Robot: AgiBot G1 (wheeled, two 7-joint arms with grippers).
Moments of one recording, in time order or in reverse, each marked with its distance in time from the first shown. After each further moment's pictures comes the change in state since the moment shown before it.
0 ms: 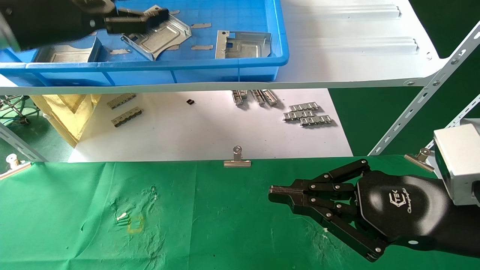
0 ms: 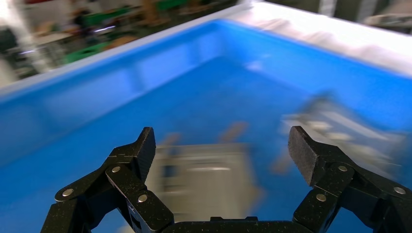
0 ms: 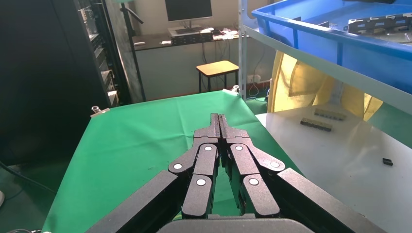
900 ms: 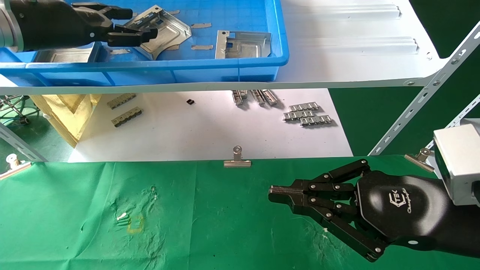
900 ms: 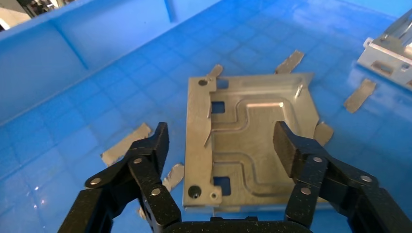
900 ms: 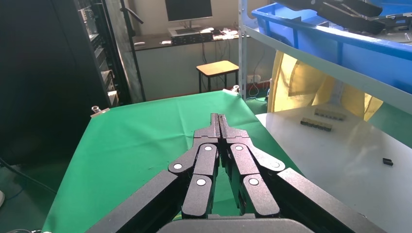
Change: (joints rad) left arm -0.165 0.081 0.110 0.258 0.181 -0.102 0.053; right arm 0.000 0.000 0.000 0.000 0.000 0.000 0.000
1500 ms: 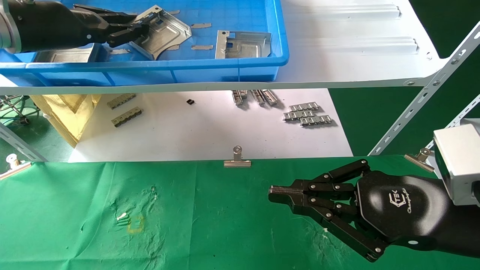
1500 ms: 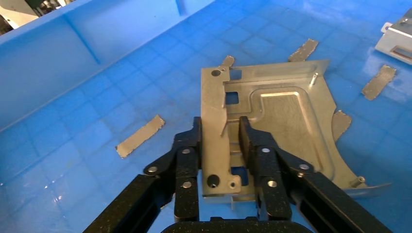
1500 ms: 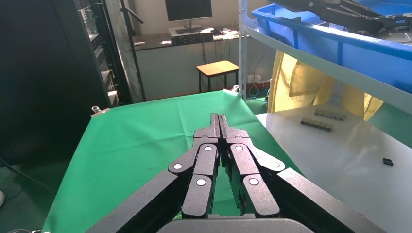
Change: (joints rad) left arm -0.007 -0.007 -0.002 0.022 -0.002 0.002 0.040; right arm 0.000 0.000 0.000 0.000 0.000 0.000 0.000
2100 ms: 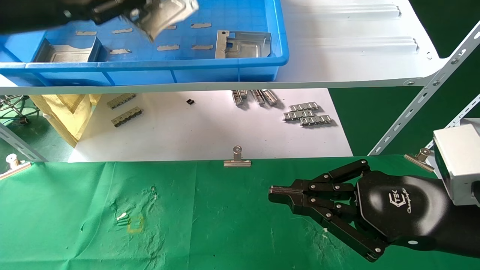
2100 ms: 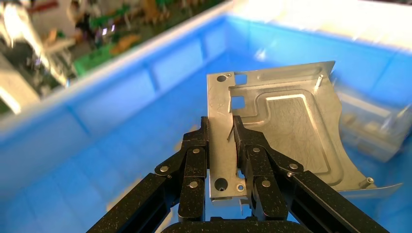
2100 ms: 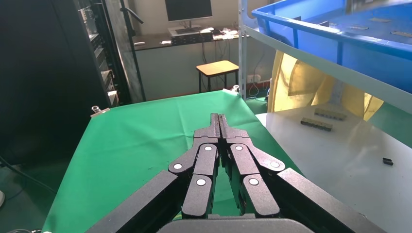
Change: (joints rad) left arm -0.012 -0.073 -0.067 -0.038 -0.100 0.233 0.086; right arm 0.000 0.000 0.000 0.000 0.000 0.000 0.000
